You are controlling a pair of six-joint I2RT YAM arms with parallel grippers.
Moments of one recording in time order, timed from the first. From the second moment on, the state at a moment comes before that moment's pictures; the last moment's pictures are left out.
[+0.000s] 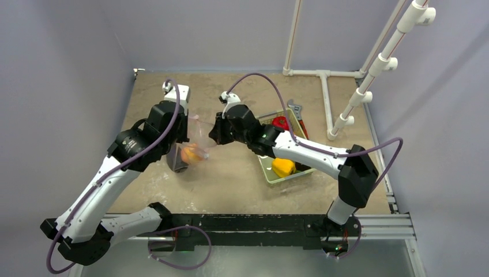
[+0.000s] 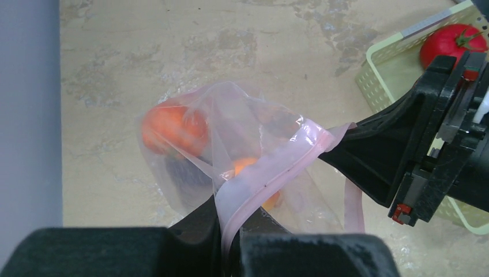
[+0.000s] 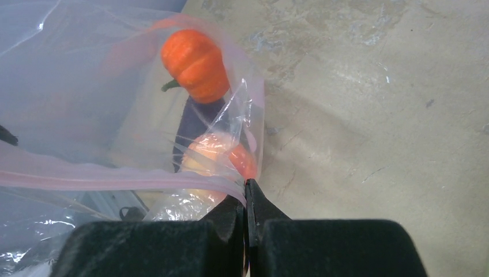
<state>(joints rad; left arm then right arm) -0.66 1.02 1.38 -1.01 -0.50 -0.28 0.97 1.67 1.37 -0.14 0.08 0.59</state>
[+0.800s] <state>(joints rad) -0.66 0.98 0.96 -0.69 -0.32 -0.26 0.97 1.49 1.12 -0.15 0.18 0.73</state>
